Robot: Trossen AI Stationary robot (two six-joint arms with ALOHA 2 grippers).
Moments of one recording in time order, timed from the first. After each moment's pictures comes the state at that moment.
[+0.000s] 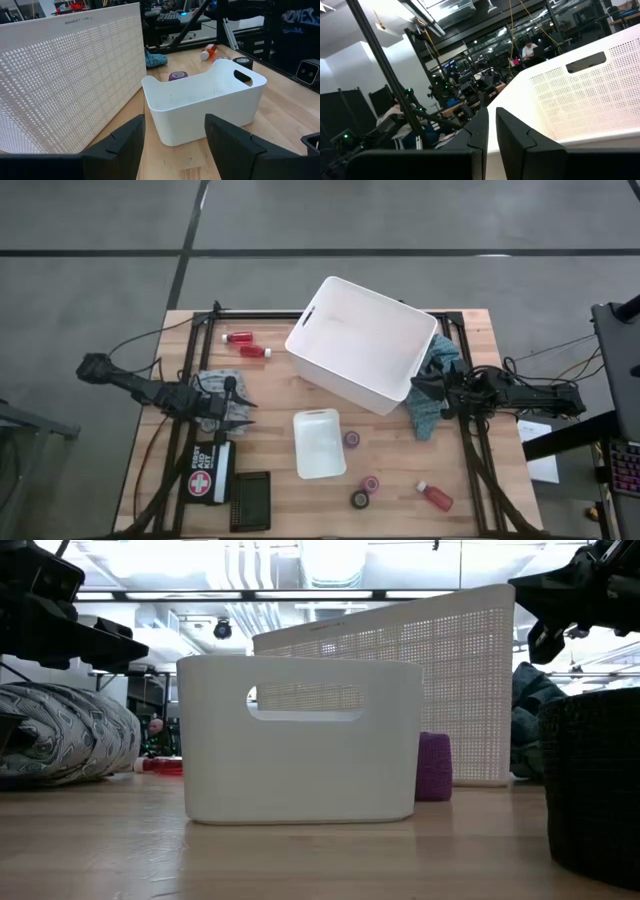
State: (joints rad) left arm -0.35 0.23 0.00 0.05 -0.24 0.10; right arm 0.00 0.02 0.01 0.24 0.08 0.46
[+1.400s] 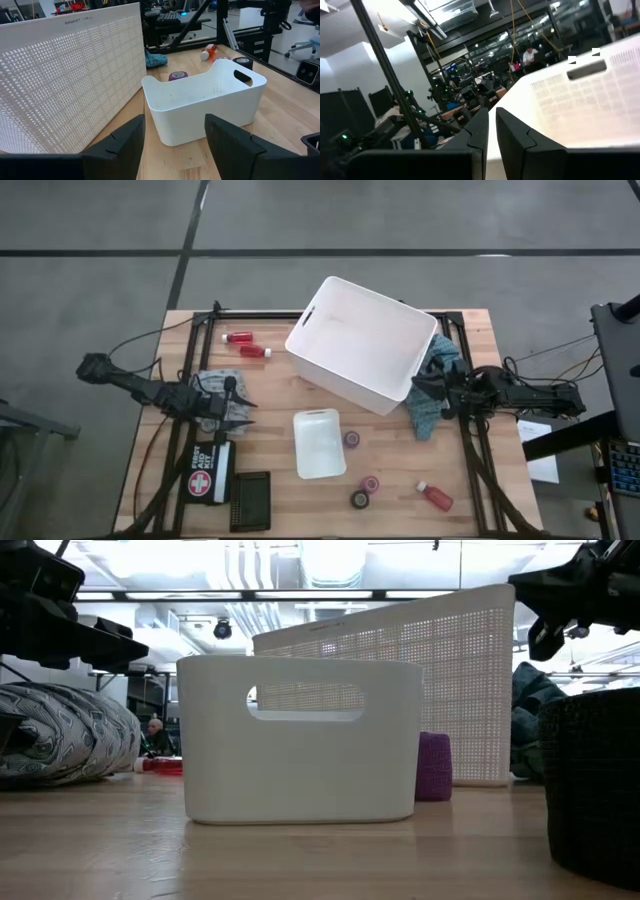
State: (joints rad) left arm -0.35 0.23 0.00 0.05 -0.24 0.10; right arm 0.00 0.02 0.01 0.26 0.08 0.41
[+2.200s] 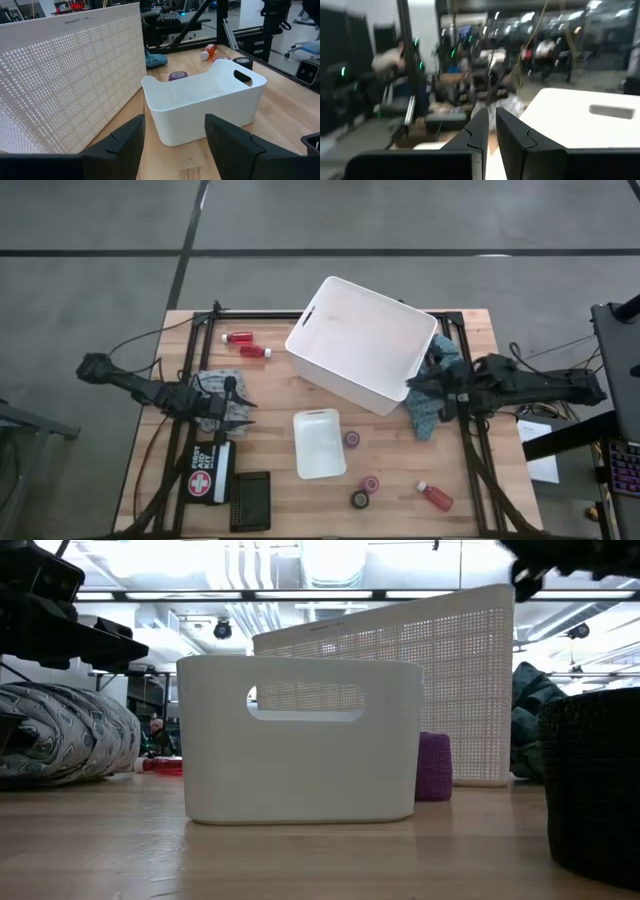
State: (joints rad) left arm -0.35 0.23 0.00 0.05 -0.24 0.10; right arm 0.01 0.41 0.34 0.17 -0.08 0.08
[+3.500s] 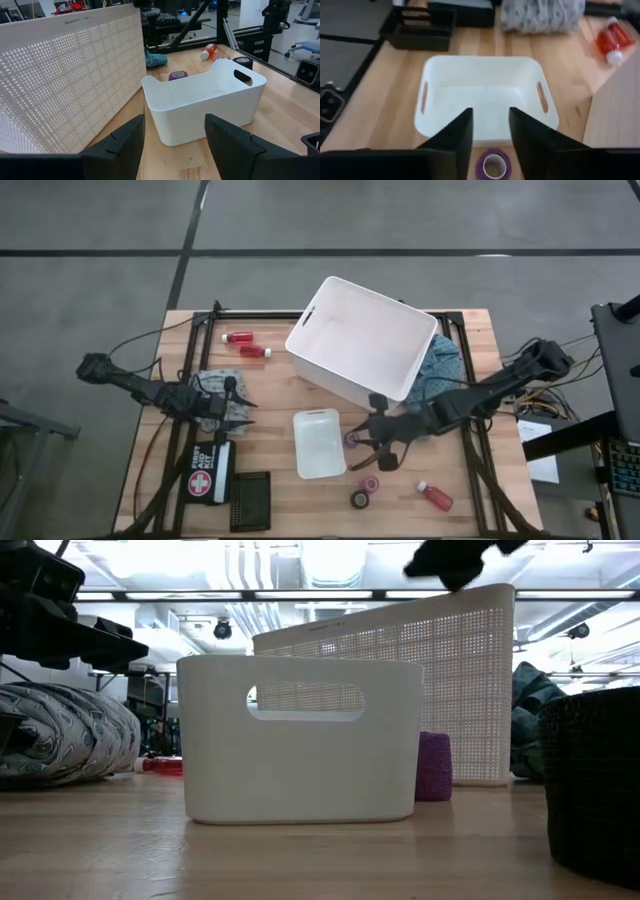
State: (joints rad) left arm -0.35 0.23 0.00 0.05 -0.24 0.10; right arm 0.42 1.37 0.92 -0.17 0.30 0.20
